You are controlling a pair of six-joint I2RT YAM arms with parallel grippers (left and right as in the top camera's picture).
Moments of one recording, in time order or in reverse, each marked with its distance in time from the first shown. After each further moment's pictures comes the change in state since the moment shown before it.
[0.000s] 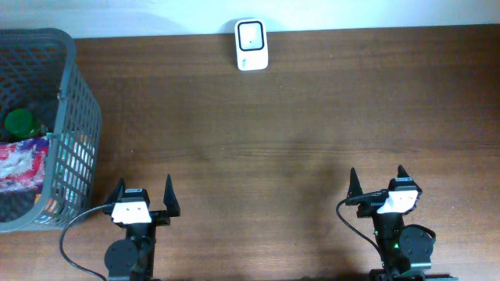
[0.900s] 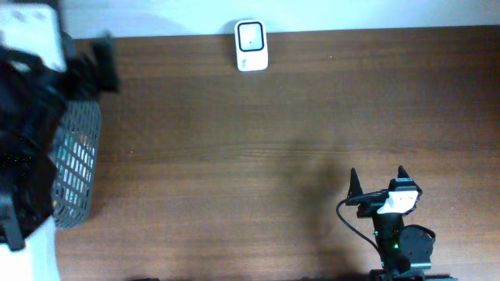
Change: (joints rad) left arm 0.052 1.319 2.018 -0.893 0.036 0.065; right arm 0.001 0.002 0.000 0.000 0.007 0.000
